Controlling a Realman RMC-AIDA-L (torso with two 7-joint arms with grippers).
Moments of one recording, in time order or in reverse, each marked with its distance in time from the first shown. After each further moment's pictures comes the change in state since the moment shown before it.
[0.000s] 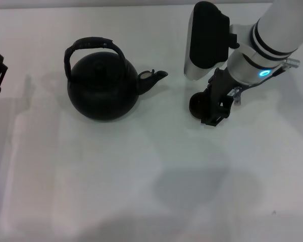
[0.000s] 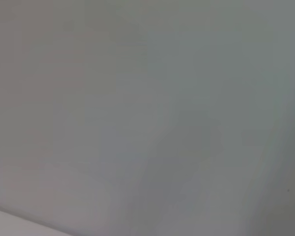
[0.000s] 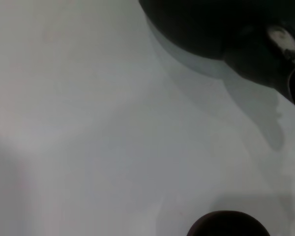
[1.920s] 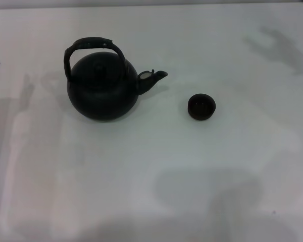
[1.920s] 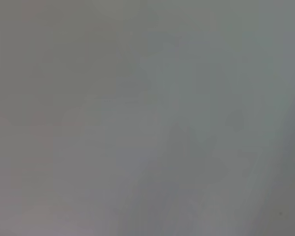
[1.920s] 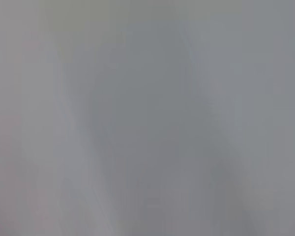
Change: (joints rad) left arm 0.011 0.001 0.005 -0.009 0.003 0.077 0.000; right arm -0.364 -0.023 1.171 0.327 0.882 0.049 -0.645
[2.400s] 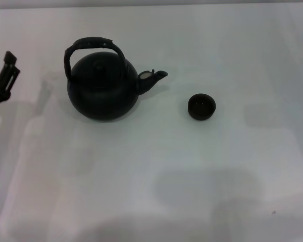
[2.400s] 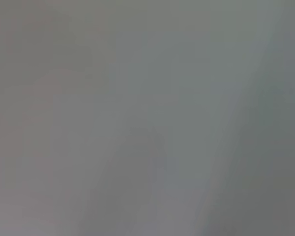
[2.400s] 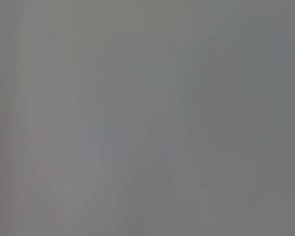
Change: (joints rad) left arm 0.017 0.004 0.006 -0.019 0.141 0.032 0.000; right arm -0.046 0.012 0.321 0.580 0.465 -0.109 -1.341
